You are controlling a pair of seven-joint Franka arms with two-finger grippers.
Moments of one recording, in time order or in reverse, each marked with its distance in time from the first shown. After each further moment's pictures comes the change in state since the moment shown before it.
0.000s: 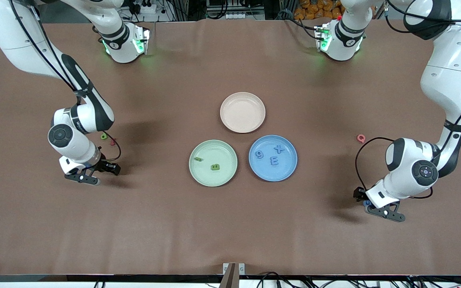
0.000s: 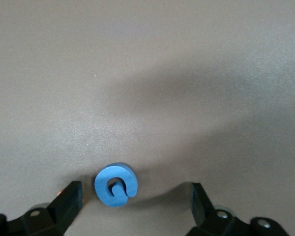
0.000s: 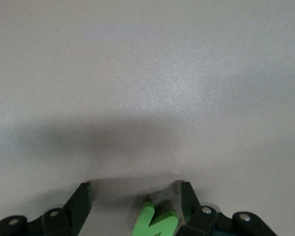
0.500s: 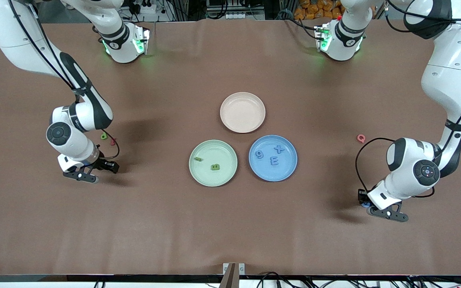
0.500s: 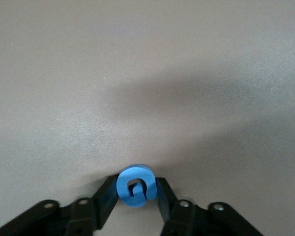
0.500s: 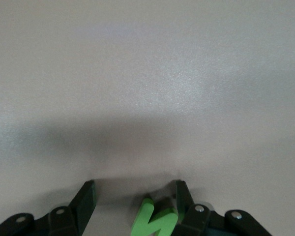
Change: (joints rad) left arm -0.002 -0.005 -0.002 0.001 -0.002 -0.001 -0.065; right arm -0.012 -0.015 0.000 -0.026 0.000 0.004 0.000
